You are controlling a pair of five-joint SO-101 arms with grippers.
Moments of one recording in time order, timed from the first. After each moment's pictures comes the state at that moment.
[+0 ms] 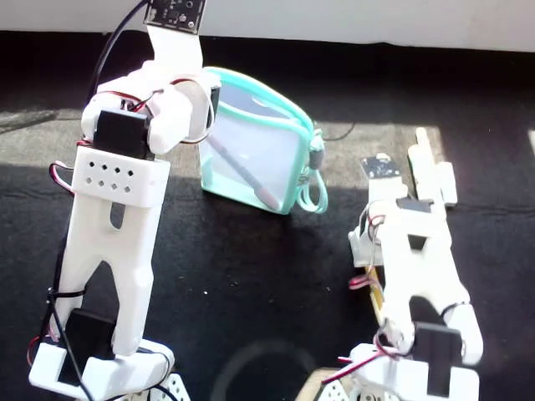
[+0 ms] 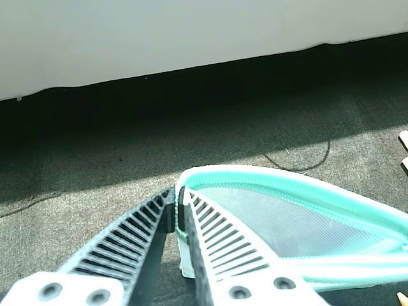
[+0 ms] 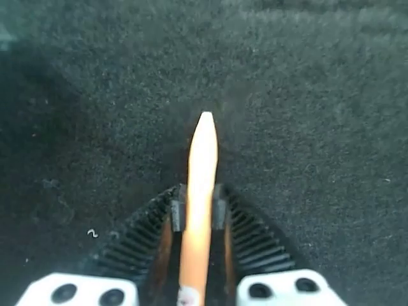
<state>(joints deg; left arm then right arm) 9.8 -7.3 -15.0 71.7 0.4 2.0 -9.1 42.2 59.5 16.3</state>
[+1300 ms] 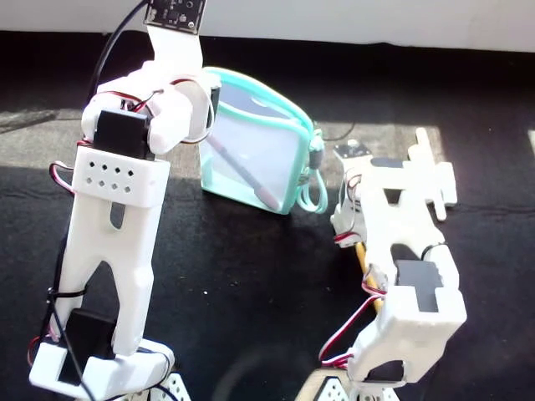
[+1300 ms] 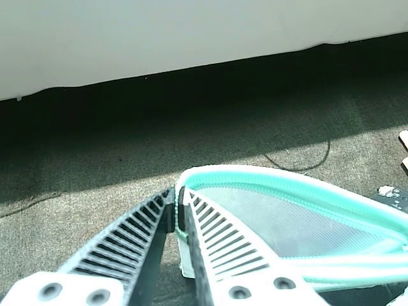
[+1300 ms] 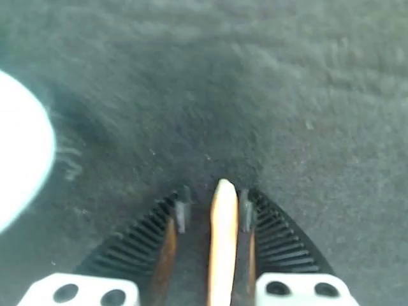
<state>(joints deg) 9.8 -7.3 -15.0 71.7 0.4 -3.8 16.1 19.2 69.5 16.2</state>
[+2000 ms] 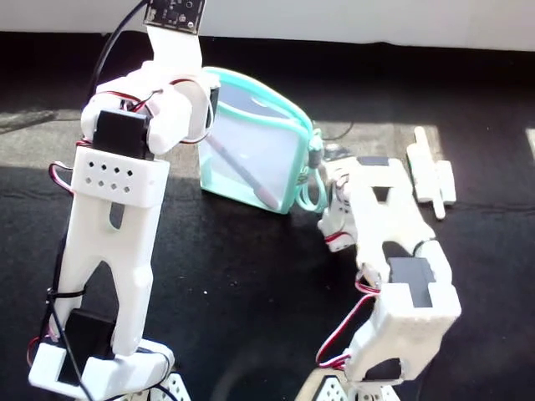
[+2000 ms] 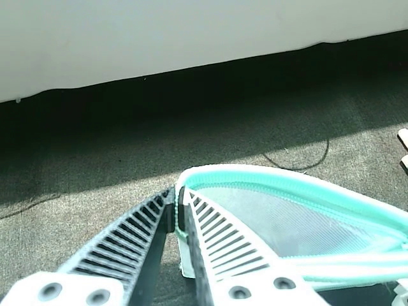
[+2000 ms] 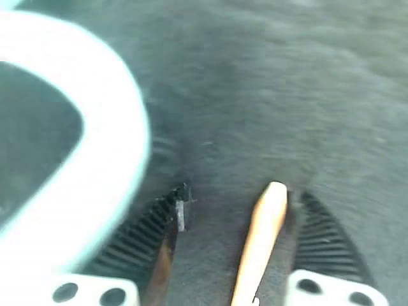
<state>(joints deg) 9.8 -7.3 -15.0 71.7 0.0 -4.2 17.0 19.4 72.3 21.1</state>
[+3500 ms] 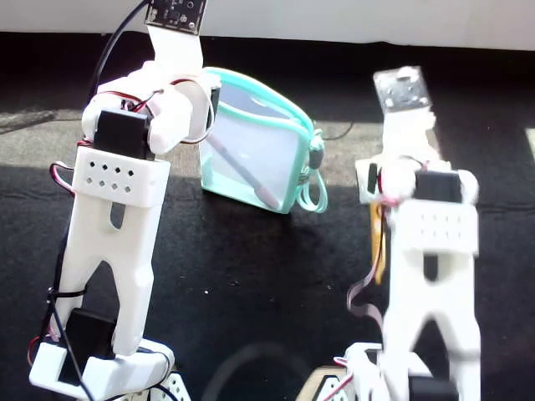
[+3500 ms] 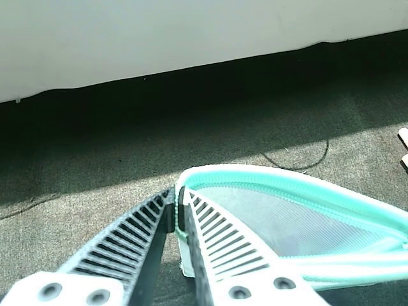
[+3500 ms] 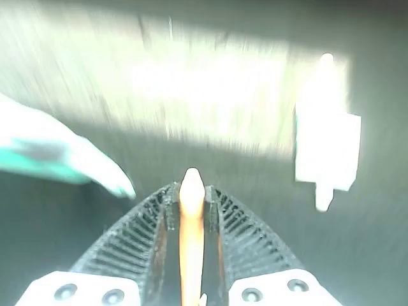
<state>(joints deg) 9.8 -7.3 -15.0 71.7 0.0 -1.7 -32.8 15.6 69.2 9.7</state>
